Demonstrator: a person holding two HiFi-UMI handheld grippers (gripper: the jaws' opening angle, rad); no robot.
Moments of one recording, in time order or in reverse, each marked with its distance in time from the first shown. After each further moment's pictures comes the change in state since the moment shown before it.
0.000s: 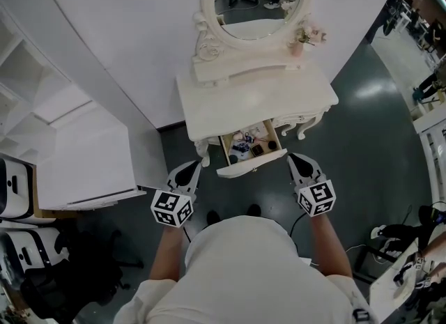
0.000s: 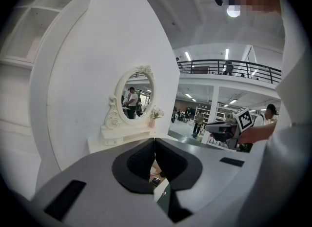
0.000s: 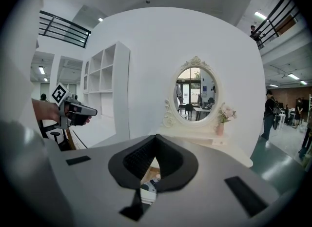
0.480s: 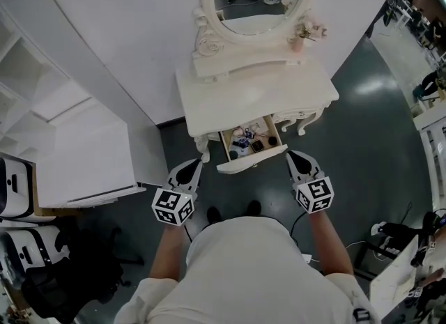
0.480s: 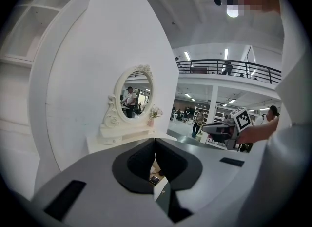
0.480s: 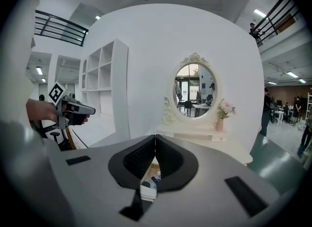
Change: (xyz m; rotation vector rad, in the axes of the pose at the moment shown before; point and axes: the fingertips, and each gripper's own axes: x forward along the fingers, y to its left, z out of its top) left arm -0.001 -0.003 -0.007 0.000 0.007 -0.010; right arm 0.006 0.004 -0.011 0.017 0.034 -0.011
